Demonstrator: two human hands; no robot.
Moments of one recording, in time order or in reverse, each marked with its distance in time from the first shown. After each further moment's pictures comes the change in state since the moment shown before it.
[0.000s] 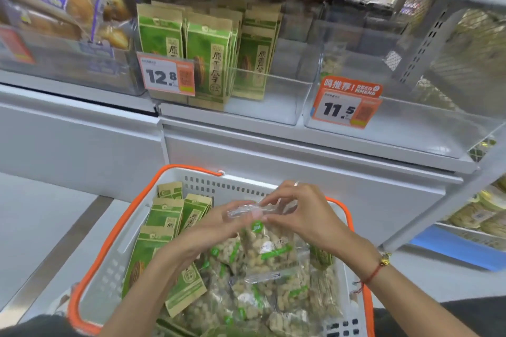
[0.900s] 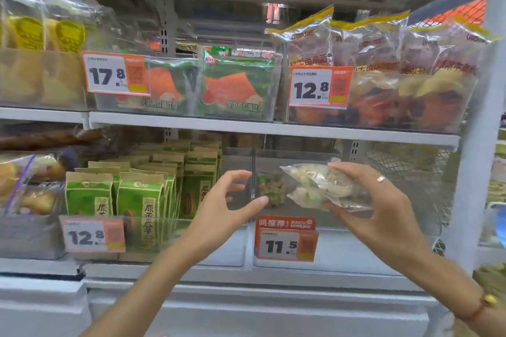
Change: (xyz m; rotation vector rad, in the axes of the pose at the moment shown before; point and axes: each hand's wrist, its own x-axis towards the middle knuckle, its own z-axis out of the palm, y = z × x) left_hand 0.094 0.226 -0.003 0.323 0.385 0.772; right_hand 0.041 0.007 -0.226 -0.417 0.729 -0.363
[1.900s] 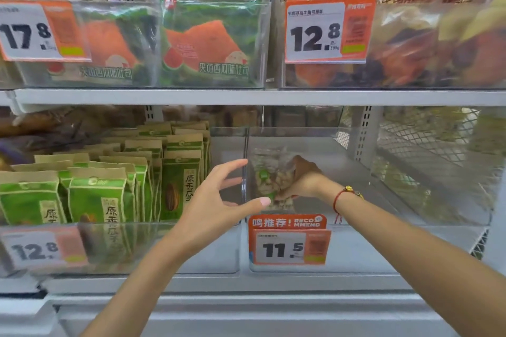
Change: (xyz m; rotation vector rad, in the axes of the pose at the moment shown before) left_hand 0.043 -0.048 0.022 -0.029 -0.083 0.013; right_hand 0.072 0.114 0.176 0.017 -0.625 0.721
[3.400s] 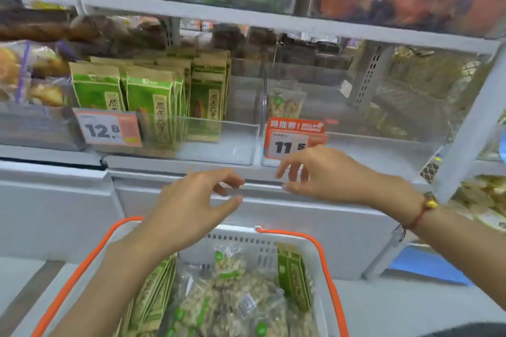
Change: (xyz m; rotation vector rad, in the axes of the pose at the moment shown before) left_hand -0.170 0.020 -0.025 0.454 -0.133 -0.133; right_hand -0.229 -0.041 -0.011 -0.456 -0.216 -0.467
